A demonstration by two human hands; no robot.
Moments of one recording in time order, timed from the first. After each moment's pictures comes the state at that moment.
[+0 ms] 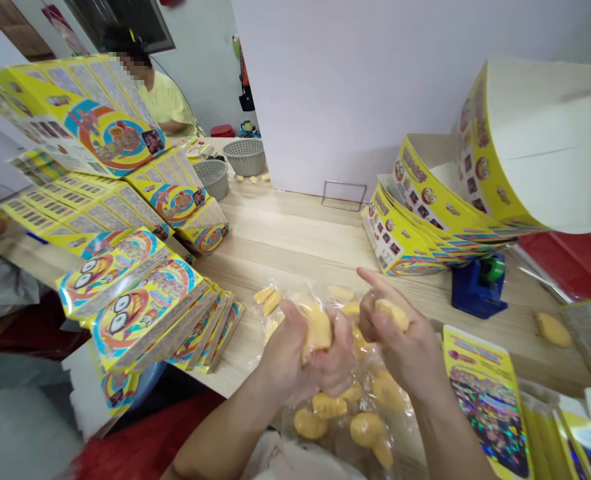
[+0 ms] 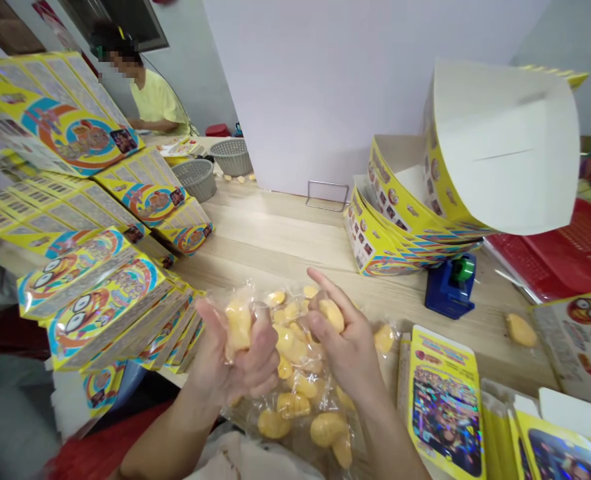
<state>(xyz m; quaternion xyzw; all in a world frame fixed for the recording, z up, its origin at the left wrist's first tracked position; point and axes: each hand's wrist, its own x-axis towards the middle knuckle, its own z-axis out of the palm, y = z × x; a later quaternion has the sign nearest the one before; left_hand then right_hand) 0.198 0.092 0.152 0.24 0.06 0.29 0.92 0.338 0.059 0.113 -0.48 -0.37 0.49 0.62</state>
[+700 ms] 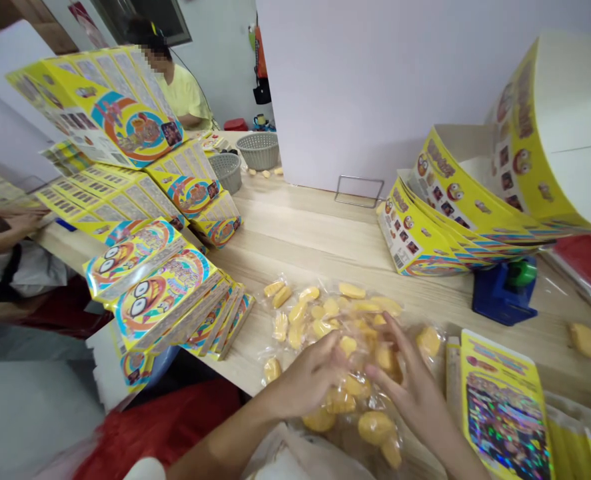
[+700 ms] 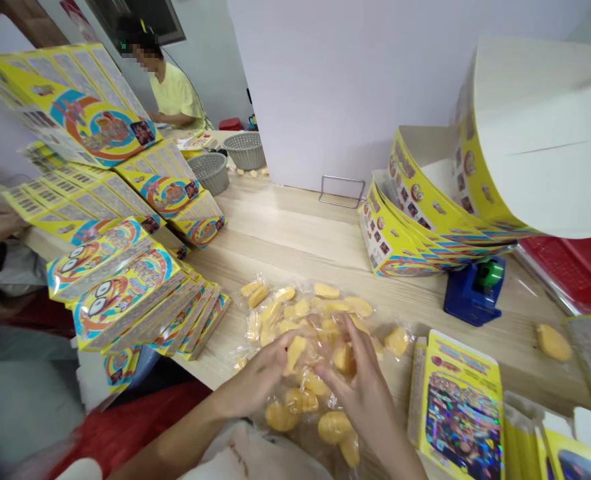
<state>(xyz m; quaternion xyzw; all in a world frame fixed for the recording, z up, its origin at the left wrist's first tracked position) 0.175 0.072 0.102 0.63 0.35 0.22 0.65 0.349 0.010 0.046 -0.68 -0.55 0.26 0.42</state>
